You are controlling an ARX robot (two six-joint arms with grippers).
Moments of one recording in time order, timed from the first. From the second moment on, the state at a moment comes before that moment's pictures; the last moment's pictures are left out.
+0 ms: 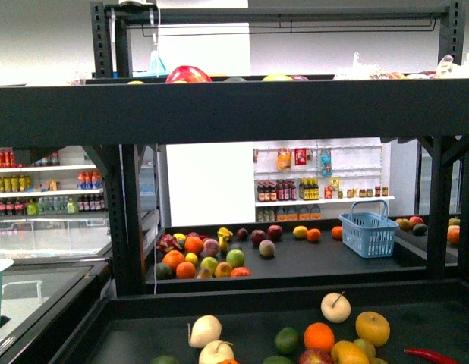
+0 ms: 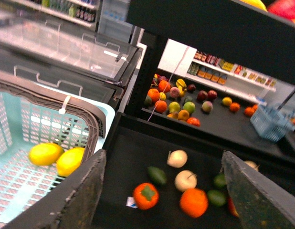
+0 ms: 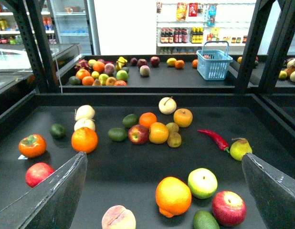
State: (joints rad) left arm 0.26 0.87 0.65 0.21 0.23 -0.23; right arm 0.00 0.00 0.01 0.00 0.00 0.00
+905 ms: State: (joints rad) left arm 0.00 0.27 0.07 0.20 0.00 -0.01; right arm 0.00 0.00 0.01 0.00 0.00 0.00
